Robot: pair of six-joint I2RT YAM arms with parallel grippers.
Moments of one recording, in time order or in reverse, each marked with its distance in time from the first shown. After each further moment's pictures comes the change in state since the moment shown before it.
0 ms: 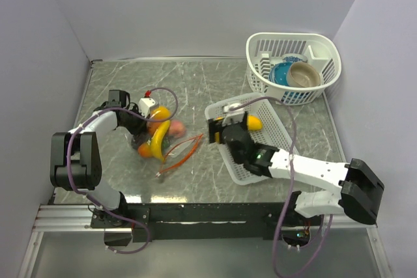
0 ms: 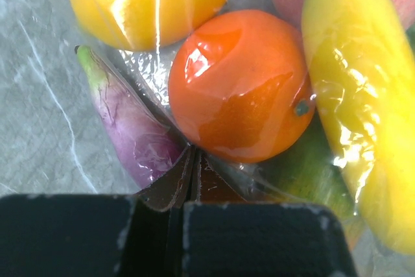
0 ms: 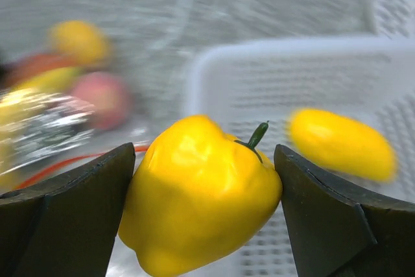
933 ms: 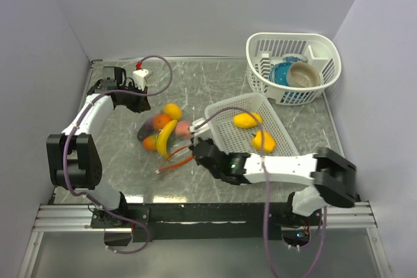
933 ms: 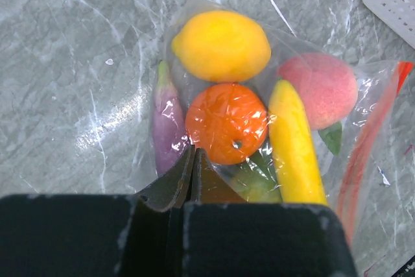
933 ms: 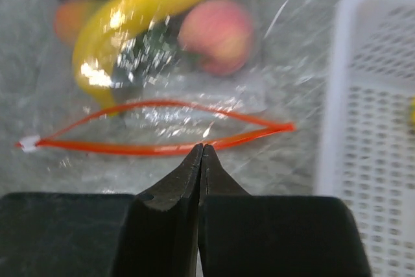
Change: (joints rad) left arm -0.016 0.006 0.305 -0.128 0.072 -0.332; right arm 0.190 0.220 0.117 -0.100 -0.065 0.075
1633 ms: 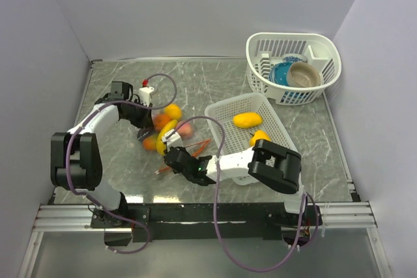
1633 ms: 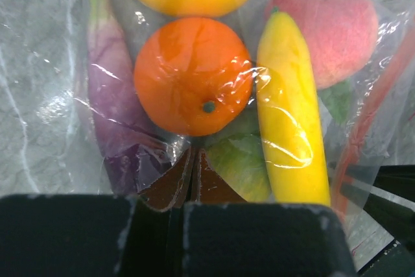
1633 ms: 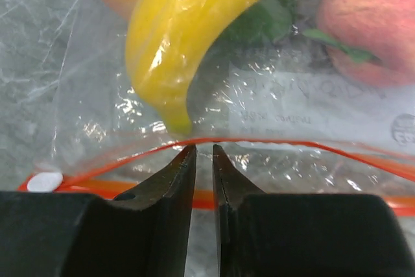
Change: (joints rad) left arm -0.029 -0.007 -0.182 0.027 -0.017 -0.009; right arm 0.030 0.487 0.211 0.174 -0.137 0.041
